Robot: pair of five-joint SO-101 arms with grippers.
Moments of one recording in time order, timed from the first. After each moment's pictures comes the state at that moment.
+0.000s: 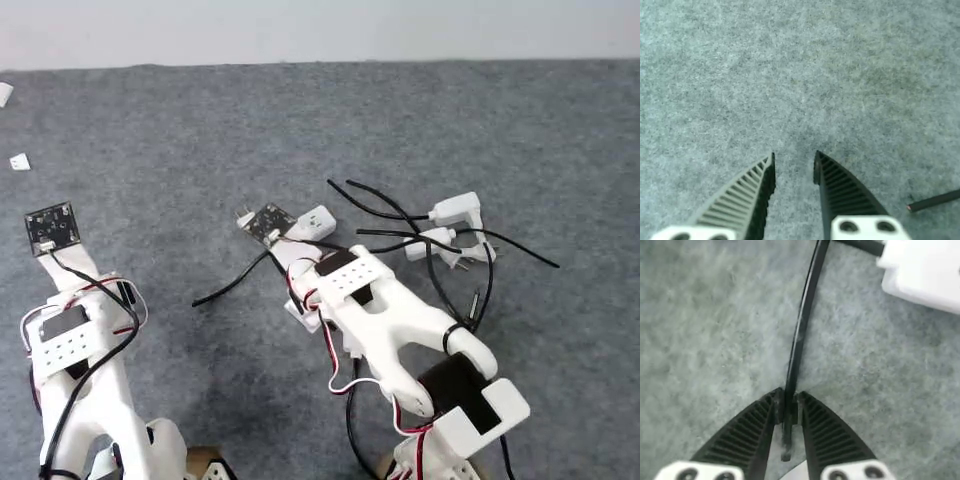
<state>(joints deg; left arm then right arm) -31.5 -31.9 63.5 40.6 -0.2 -34.9 4.9 34.0 46.2 16.0</state>
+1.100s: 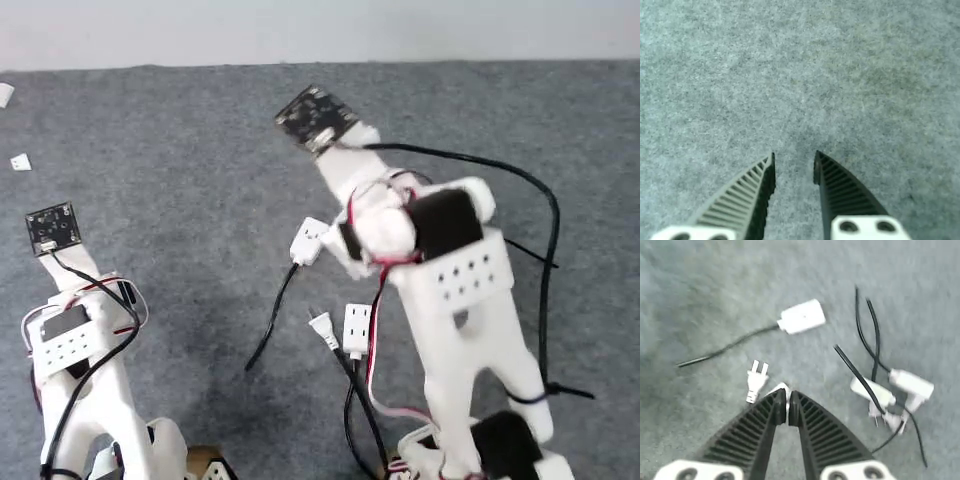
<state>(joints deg) -31.5 -31.9 63.5 40.6 -0.2 -25.8 -14.2 -15.0 100.6 19.5</state>
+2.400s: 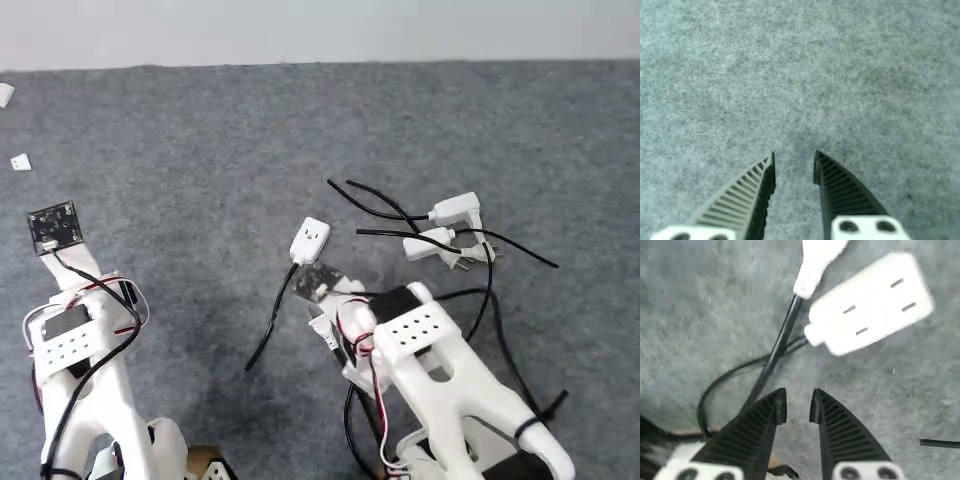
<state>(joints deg) -31.0 -31.9 63.5 40.6 -0.2 -28.9 -27.6 56.2 75.1 26.6</state>
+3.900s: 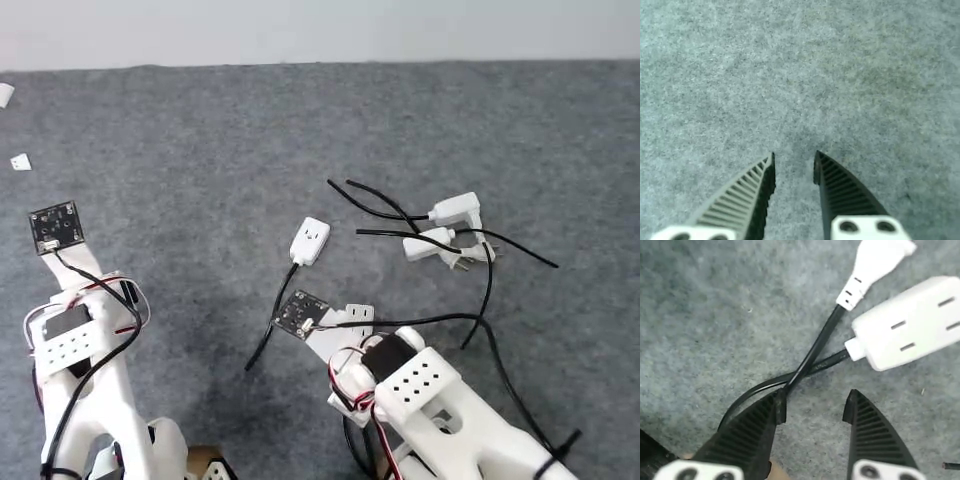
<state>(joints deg) -30.8 -31.9 63.5 40.6 -0.2 -42.0 -42.9 67.2 69.8 15.3</state>
